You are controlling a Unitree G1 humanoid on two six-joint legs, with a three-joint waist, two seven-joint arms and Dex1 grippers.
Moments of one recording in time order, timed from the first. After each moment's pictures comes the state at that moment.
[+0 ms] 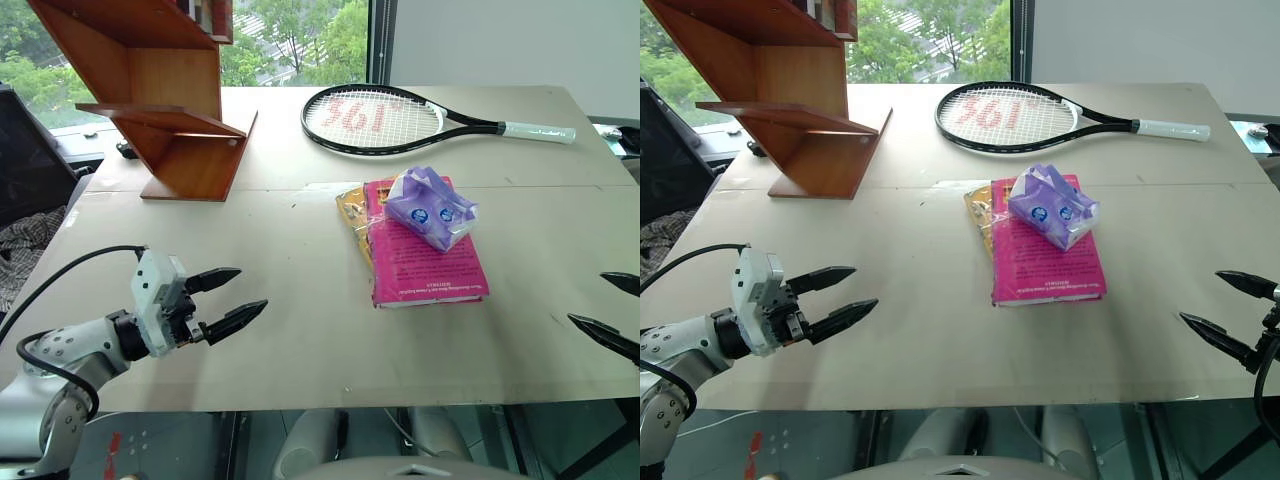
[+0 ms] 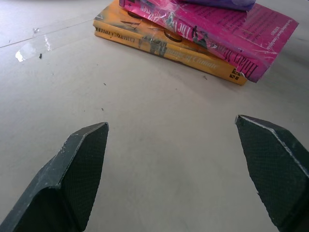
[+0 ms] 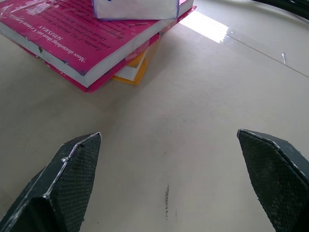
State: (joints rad) left arm 0.24 0.78 0.43 -0.45 -0.68 0.51 -0.96; right arm 0.41 -0.84 -0.71 -0.29 0.56 0.30 1.11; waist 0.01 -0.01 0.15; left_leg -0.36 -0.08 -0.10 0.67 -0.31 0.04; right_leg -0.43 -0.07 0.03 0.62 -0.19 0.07
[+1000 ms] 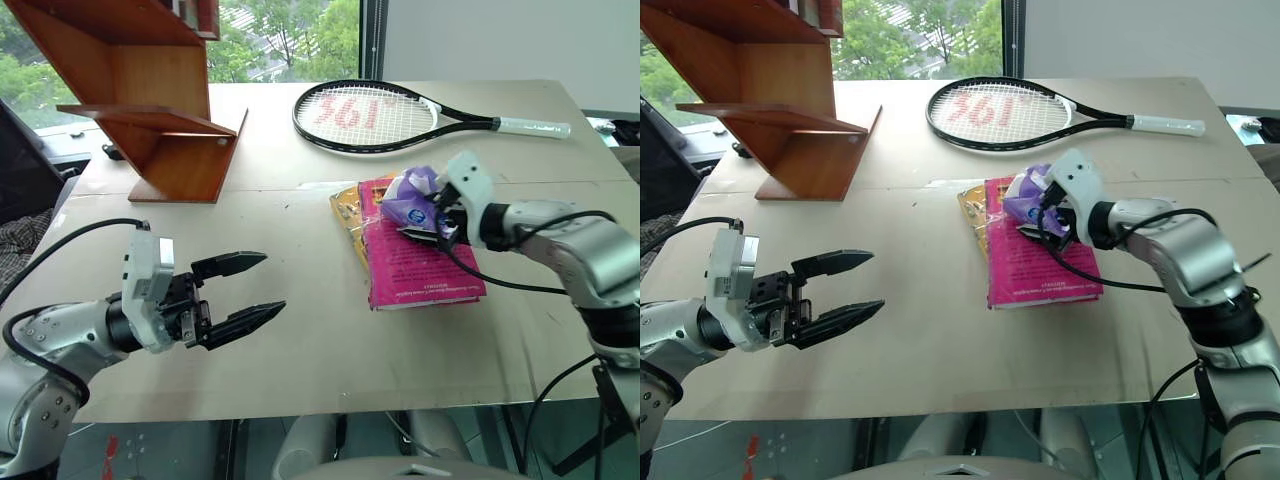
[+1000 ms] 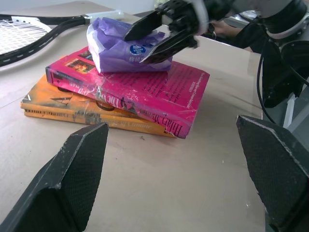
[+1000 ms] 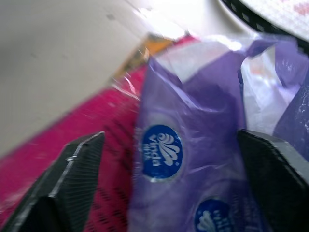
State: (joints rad) left arm 0.22 0.82 0.50 -0.60 -0.91 0.55 -1.02; right arm -0.69 -0.66 0.28 -0.21 0.40 0.92 0.58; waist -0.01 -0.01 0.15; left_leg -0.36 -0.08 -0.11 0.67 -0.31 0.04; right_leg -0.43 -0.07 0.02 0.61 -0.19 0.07
